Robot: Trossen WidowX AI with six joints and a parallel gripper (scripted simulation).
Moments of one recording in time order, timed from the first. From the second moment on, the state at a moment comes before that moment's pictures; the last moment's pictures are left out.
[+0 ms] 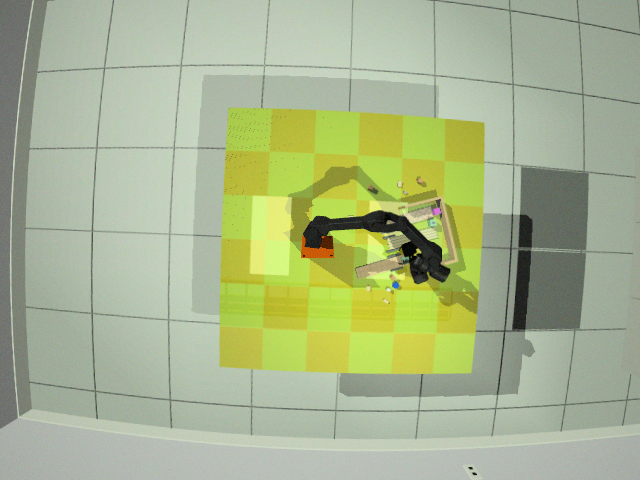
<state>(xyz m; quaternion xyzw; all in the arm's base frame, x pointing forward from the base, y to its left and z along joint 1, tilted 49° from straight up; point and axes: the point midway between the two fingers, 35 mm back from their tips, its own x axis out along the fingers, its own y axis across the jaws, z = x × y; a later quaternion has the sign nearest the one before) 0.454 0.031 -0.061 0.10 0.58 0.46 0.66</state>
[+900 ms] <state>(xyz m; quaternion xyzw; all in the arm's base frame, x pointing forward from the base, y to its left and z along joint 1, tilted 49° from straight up) 0.448 0.062 -0.089 0.11 0.59 0.46 0.66</state>
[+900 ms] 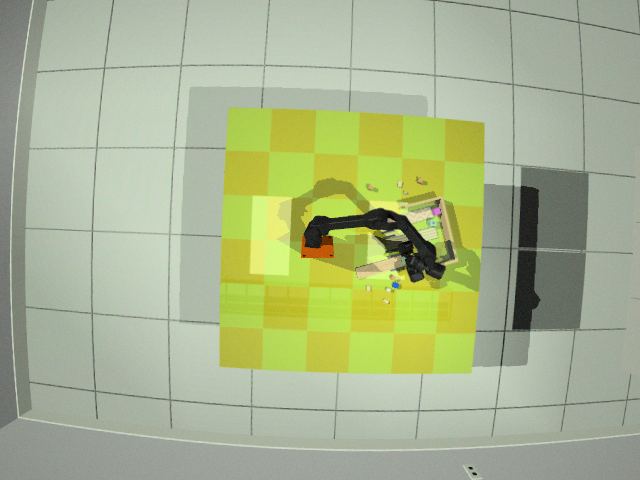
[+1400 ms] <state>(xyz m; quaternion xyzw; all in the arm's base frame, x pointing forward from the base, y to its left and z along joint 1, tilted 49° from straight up) 0.447 0.063 -0.090 0.11 0.59 0.46 0.66</state>
